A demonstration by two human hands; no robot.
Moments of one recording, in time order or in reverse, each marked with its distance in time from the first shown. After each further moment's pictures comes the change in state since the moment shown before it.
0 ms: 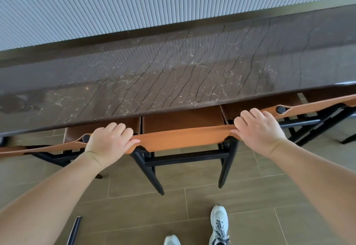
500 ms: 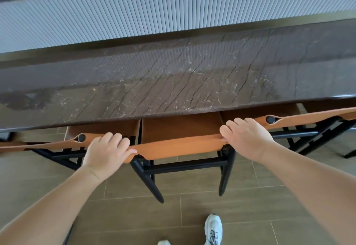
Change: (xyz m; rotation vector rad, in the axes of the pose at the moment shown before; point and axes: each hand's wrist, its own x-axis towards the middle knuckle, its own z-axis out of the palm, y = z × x) left_hand -0.001 0.039 -0.022 0.027 -0.082 -0.112; right_hand 0.006 0.016 -0.010 0.011 -0.144 -0.228
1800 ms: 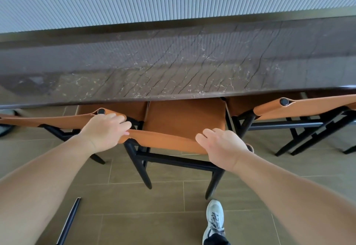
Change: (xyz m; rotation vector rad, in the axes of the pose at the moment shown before) left_hand -0.046 -0.046 -0.024 -0.160 -0.269 0.135; right_hand 0.009 -0.143 -0.020 0.263 -0.107 0.002
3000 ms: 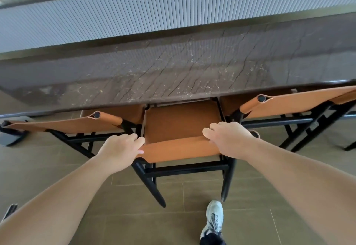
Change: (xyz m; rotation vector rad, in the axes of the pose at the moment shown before) left_hand 0.000 0.111 -0.028 0.047 -0.086 -0.086; right_hand -0.055 0.060 -0.015 -0.062 -0.067 -0.045
